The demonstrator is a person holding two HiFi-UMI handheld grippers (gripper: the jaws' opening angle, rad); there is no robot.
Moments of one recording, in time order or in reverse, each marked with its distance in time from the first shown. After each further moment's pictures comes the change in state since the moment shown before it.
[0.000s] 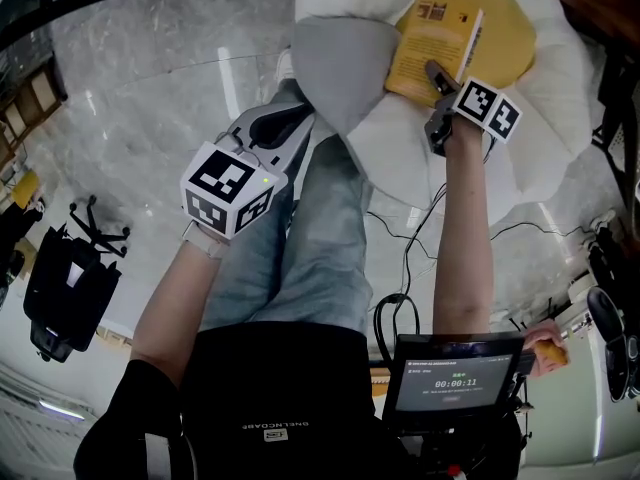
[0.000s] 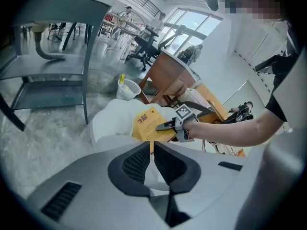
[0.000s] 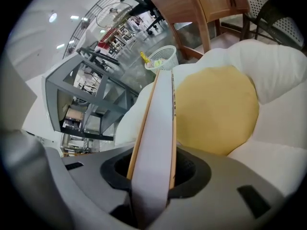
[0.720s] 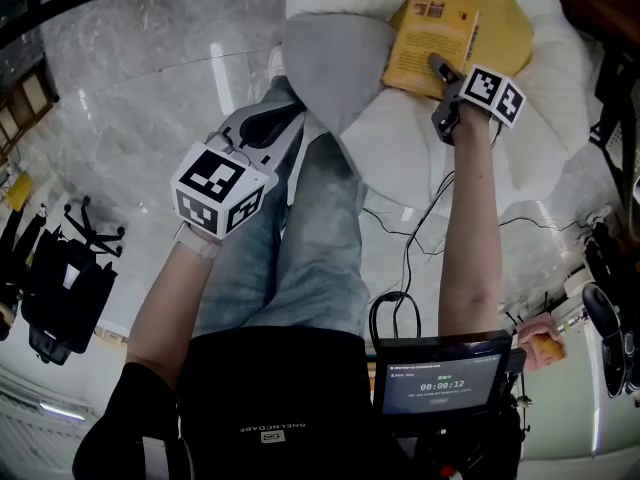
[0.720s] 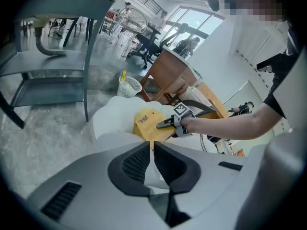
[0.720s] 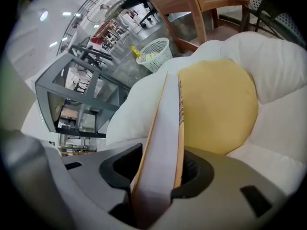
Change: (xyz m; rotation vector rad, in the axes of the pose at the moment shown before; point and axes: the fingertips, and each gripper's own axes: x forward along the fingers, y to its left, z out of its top) left arm 0.009 0.011 -0.008 -0.013 0.023 0.002; right arm 0.019 -0.035 0.011 0.033 0.074 -0.025
